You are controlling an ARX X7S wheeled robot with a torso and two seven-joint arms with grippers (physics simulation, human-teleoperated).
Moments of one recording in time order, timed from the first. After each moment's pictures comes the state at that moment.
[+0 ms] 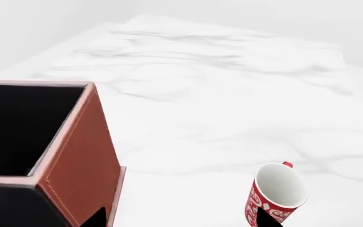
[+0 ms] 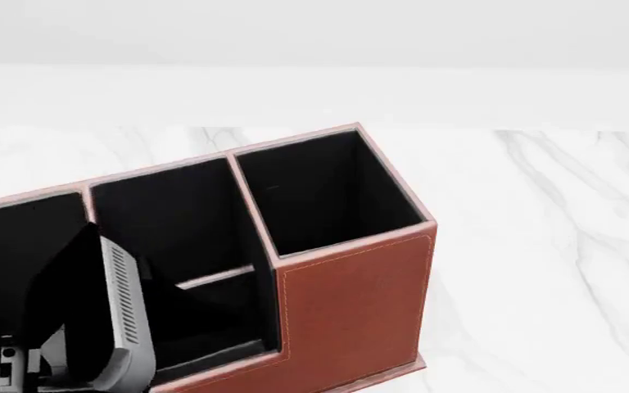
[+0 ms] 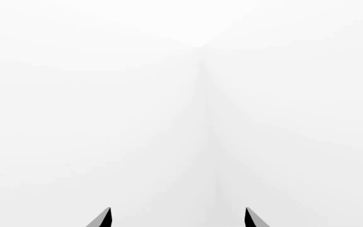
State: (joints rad) left arm -0.88 -0.50 0.39 0.49 -1.05 -1.28 0.31; right arm 0.19 0.38 0.44 -1.01 0.32 0.72 0.48
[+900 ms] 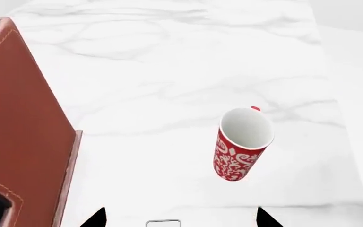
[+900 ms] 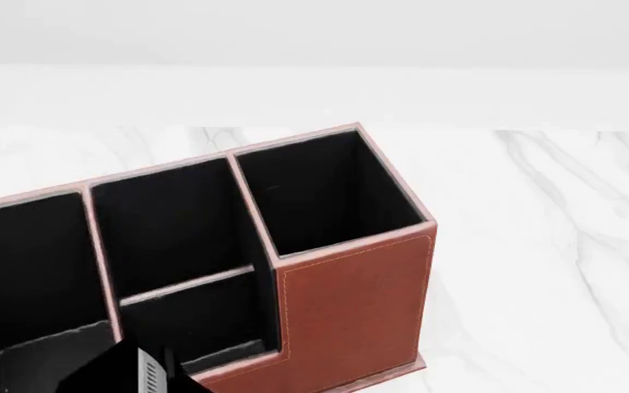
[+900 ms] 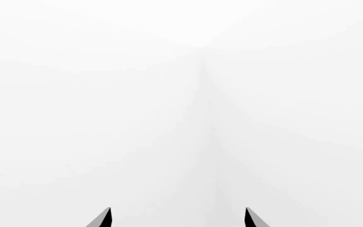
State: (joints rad) left arm -0.75 -0.60 0.58 0.56 -0.93 -1.14 0.43; right arm 0.18 0.39 0.44 -1.01 0.35 0.71 0.49
